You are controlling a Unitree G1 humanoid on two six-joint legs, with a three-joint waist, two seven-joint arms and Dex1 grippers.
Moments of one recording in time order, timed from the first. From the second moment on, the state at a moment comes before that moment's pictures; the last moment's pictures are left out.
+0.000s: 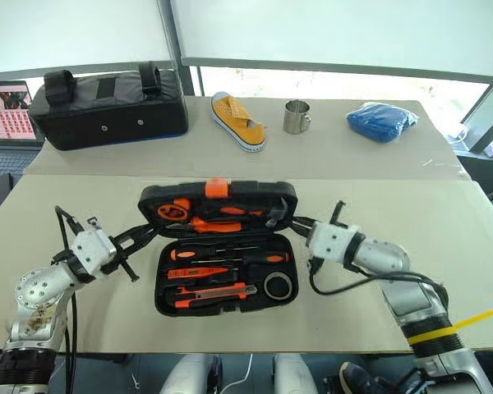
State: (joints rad) left arm -0.03 0.61 0.17 0.12 -0.15 -0.57 -0.91; right arm -0.24 -0.72 0.16 0.08 -0.15 -0.52 0.59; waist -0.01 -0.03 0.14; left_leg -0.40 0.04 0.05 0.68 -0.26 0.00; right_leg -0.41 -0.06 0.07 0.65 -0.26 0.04
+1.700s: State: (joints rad) left arm -0.08 0.70 0.08 0.03 -0.33 0.25 -1.05; right arm -0.24 -0.67 0.29 -0.09 0.01 0.03 0.82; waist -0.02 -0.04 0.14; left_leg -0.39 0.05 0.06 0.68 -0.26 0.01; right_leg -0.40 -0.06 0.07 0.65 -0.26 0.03
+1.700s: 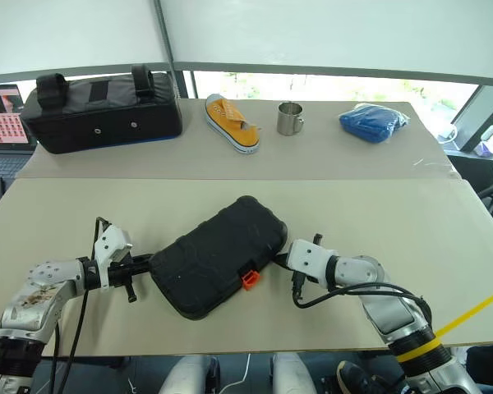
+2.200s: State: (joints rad) left arm -0.47 0.73 -0.08 -0.03 -0.51 0.57 -1.26; right arm 0.03 -0.79 0.12 -0.37 0.22 0.21 0.95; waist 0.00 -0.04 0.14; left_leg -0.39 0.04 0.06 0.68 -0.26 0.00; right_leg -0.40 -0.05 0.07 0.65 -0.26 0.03
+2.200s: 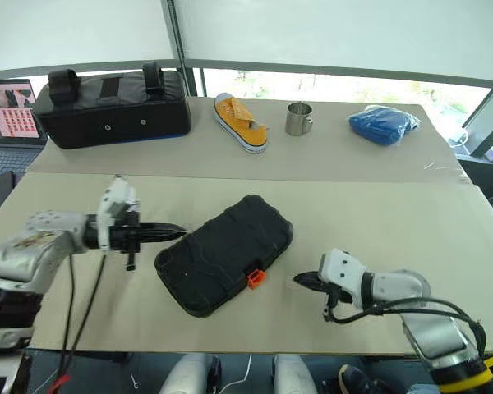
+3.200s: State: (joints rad) left arm -0.55 0.62 -0.25 0.02 -0.33 0.45 -1.25; right arm 0.00 -0.58 0.26 -0.49 0.15 0.34 0.79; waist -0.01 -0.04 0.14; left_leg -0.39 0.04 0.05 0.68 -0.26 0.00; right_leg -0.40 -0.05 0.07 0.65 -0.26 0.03
